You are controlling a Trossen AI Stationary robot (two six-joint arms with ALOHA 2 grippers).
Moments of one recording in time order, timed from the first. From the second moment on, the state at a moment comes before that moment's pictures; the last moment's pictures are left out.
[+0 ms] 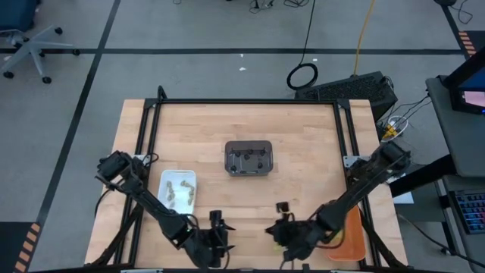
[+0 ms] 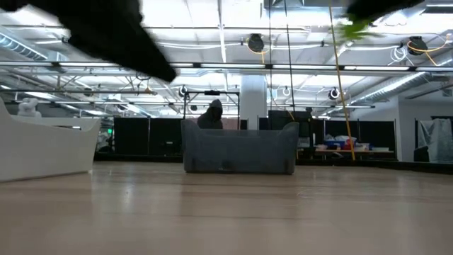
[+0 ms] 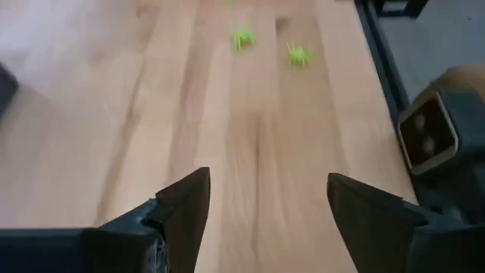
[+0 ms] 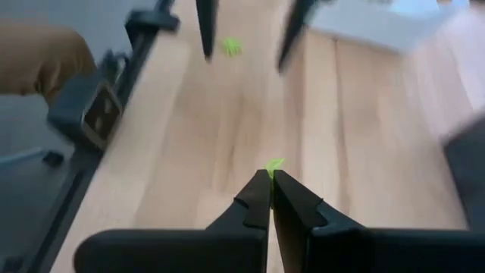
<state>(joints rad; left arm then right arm) -0.75 1.91 1.19 -0.09 -0.56 -0.50 0.74 1.73 1.20 -0.27 0.52 0.36</state>
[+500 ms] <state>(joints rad) -0.89 1.91 1.20 -0.17 -0.42 -0.70 0.99 1.46 1.20 -1.10 0.28 1.27</state>
